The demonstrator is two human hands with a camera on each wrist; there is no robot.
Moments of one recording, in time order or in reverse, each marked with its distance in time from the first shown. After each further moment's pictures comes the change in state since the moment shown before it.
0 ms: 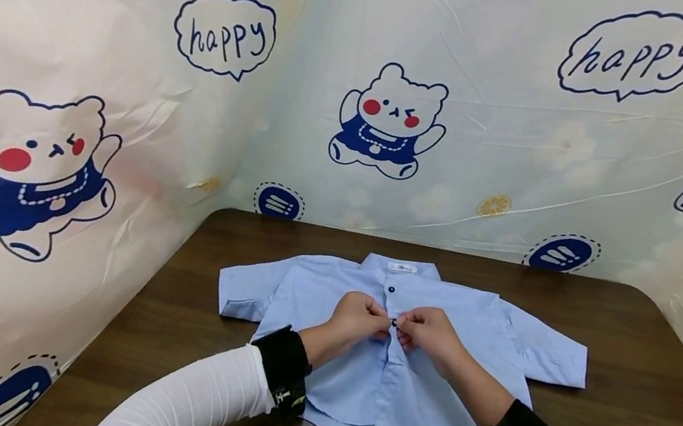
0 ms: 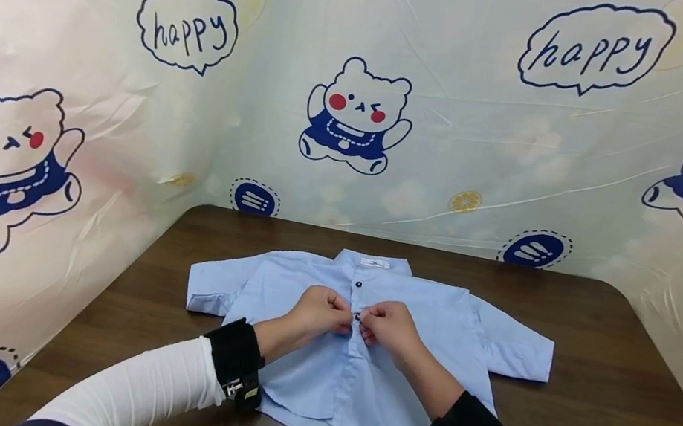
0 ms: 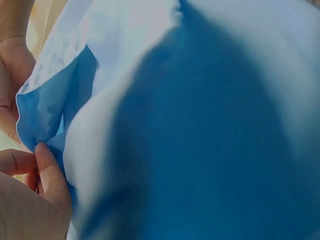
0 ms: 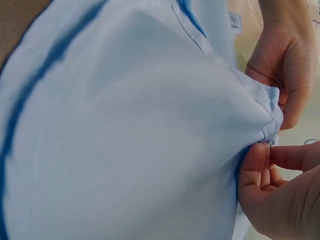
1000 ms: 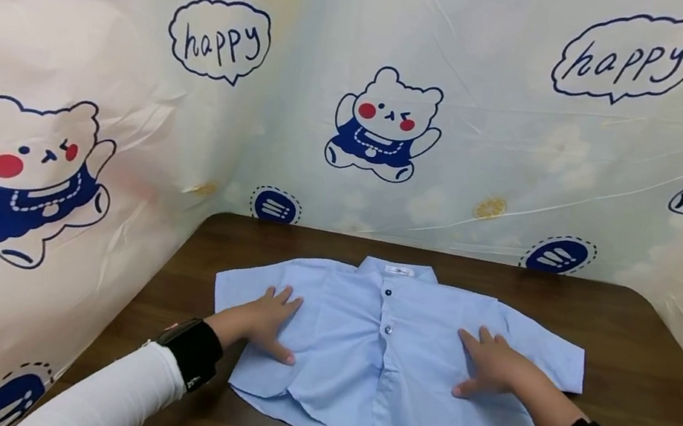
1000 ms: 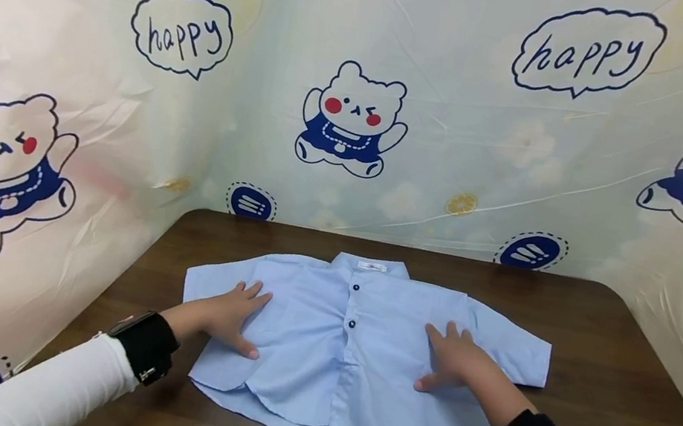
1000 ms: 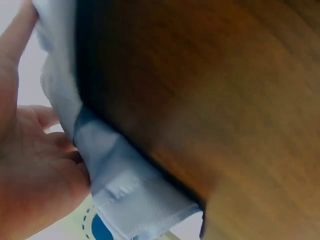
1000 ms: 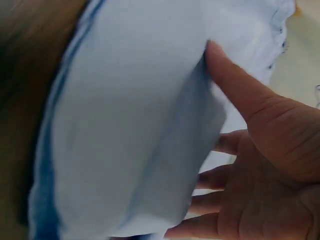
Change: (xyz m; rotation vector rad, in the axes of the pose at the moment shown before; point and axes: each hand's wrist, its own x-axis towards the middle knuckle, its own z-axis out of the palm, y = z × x) left_hand 0.004 -0.039 -0.141 1.223 -0.372 0.112; right_hand -0.023 0.024 -0.093 -1.044 -0.269 -0.008
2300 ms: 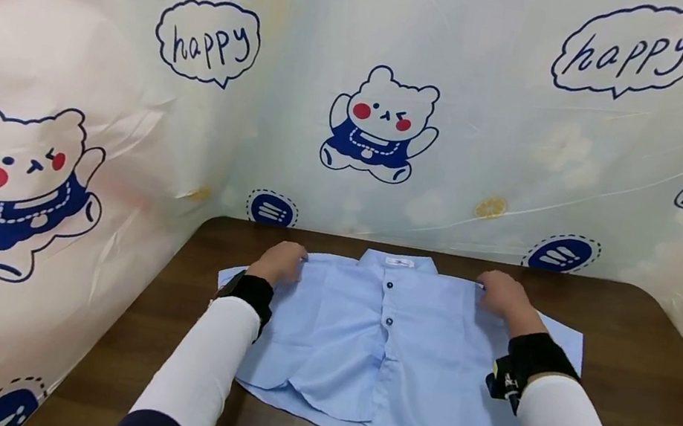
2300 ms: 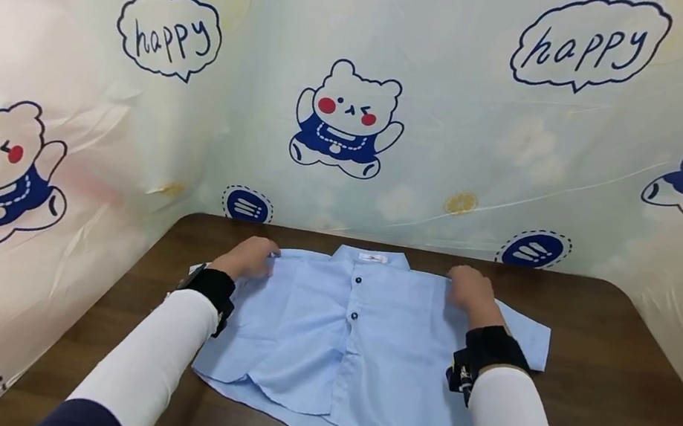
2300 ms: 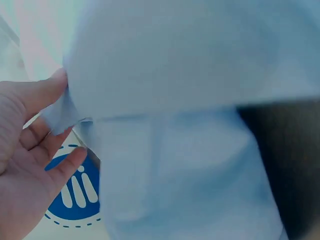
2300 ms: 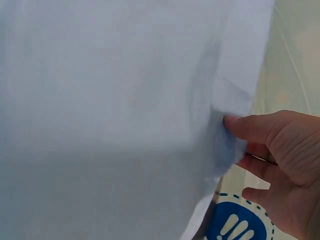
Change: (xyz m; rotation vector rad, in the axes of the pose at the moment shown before) left_hand 0.094 -0.029 -0.055 -0.090 0.266 -0.129; right_hand 0.105 0.065 -0.047 0.027 0.298 0.047
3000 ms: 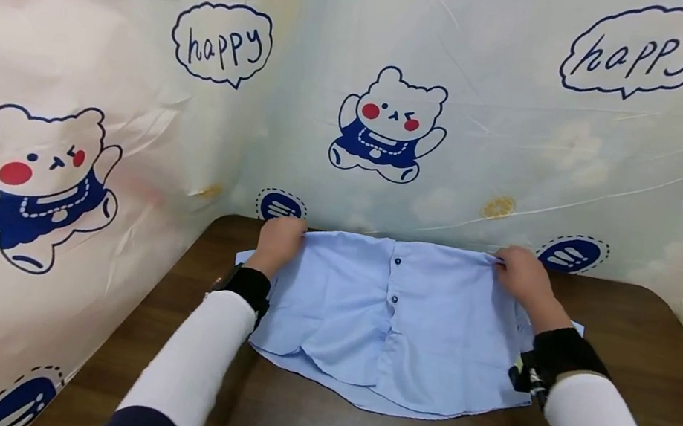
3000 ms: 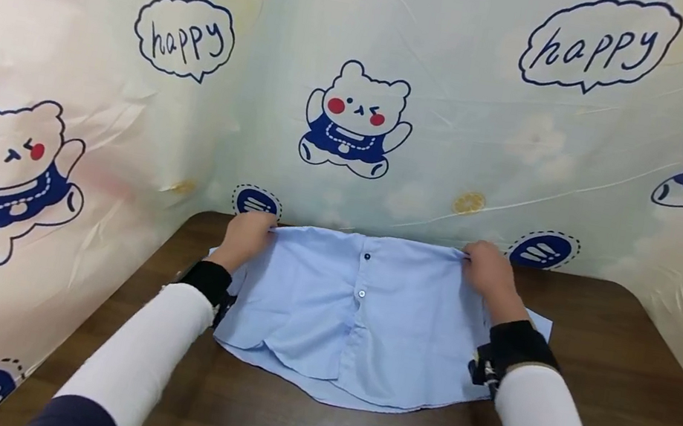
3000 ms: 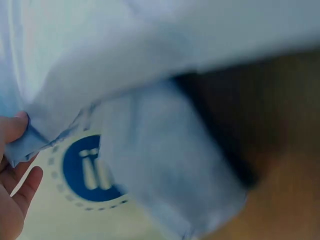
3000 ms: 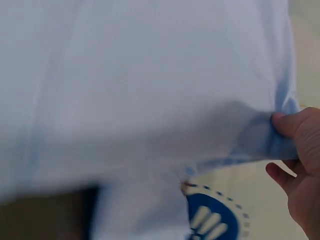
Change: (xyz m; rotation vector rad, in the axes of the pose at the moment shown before) left_hand -0.013 -0.004 -0.023 0.222 0.526 0.097; right_hand -0.010 0.000 -0.033 0.002 0.390 -0.211
